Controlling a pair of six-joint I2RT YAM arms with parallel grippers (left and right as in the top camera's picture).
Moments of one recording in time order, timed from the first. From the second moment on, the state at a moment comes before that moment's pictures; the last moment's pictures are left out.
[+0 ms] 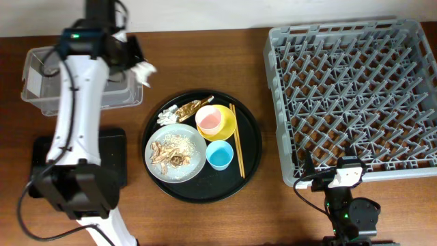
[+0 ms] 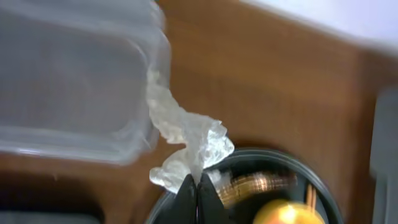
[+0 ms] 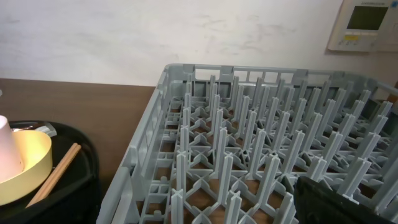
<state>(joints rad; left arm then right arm) 0.00 1.99 2.11 -1.12 0.04 -0.31 -0.01 0.01 0.01 -0.07 -0.05 -0.04</state>
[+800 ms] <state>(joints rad) 0.24 2.03 2.11 -1.21 0.26 -0.34 -0.01 0.01 0.01 -0.07 -0.05 -0.04</state>
